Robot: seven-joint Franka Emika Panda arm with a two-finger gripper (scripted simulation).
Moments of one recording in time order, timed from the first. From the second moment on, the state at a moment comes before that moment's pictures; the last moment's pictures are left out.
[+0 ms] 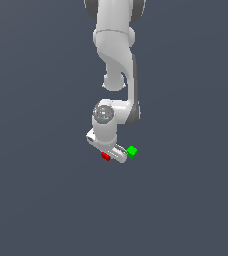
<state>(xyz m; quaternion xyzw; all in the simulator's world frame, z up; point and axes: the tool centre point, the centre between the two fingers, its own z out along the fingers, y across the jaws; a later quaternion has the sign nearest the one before) 0.003 -0.033 0.020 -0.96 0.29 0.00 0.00</state>
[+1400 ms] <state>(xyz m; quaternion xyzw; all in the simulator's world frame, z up) 0.003 -0.033 0.112 -0.96 0.29 0.00 0.00</state>
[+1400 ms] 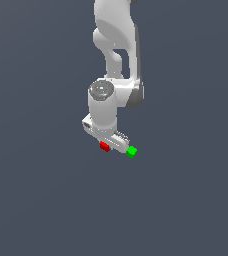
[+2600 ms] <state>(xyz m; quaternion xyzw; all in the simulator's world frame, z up) -0.009 0.072 0.070 -0.96 0.29 0.00 0.00</state>
